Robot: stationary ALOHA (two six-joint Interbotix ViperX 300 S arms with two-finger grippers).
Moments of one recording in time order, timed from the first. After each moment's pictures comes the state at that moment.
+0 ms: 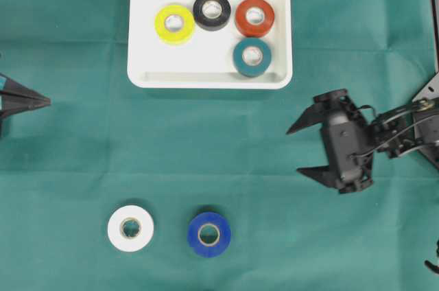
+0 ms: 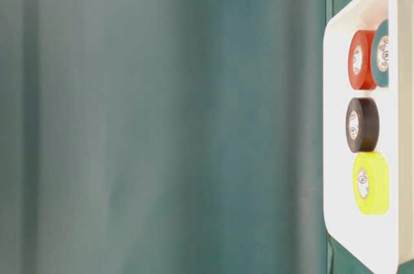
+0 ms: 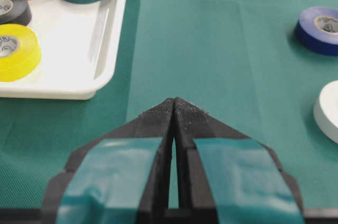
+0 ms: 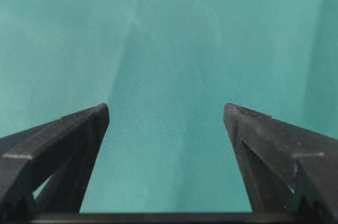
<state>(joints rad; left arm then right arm) 0.00 -1.37 1.53 -0.02 0.03 -0.01 0.21 -0.28 0.99 -0.46 0.07 0.50</state>
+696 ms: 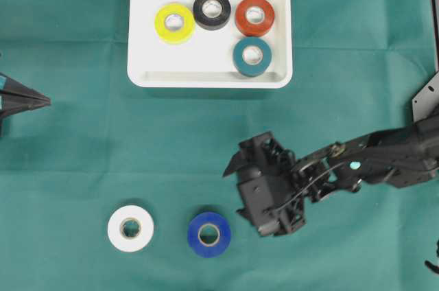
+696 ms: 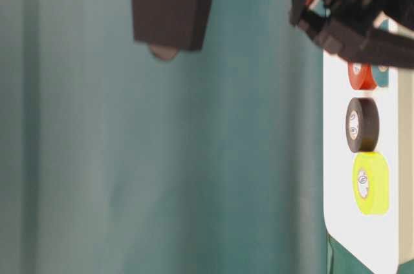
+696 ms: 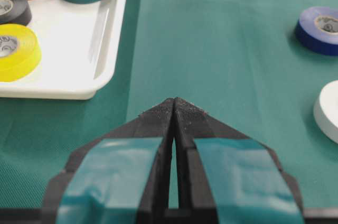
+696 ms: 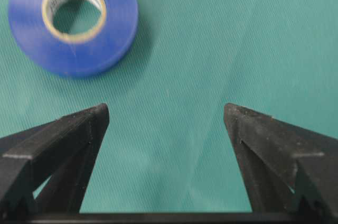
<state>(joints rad) 0.00 -1.37 1.53 -0.02 0.03 -0.01 0.31 0.12 0.61 -0.46 0.08 0.50</state>
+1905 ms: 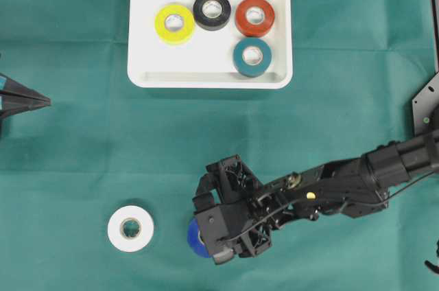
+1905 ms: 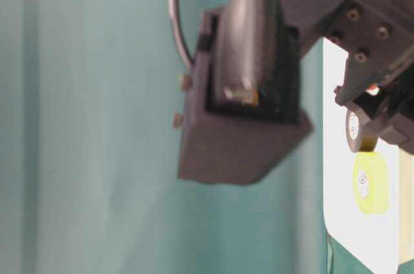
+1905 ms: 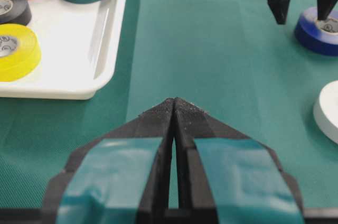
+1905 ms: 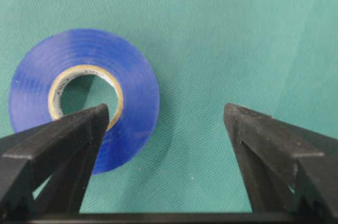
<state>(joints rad) 0.00 -1.37 1.53 -0.02 0.03 -0.01 0.36 0.30 0.37 -0.45 0.25 0.55</state>
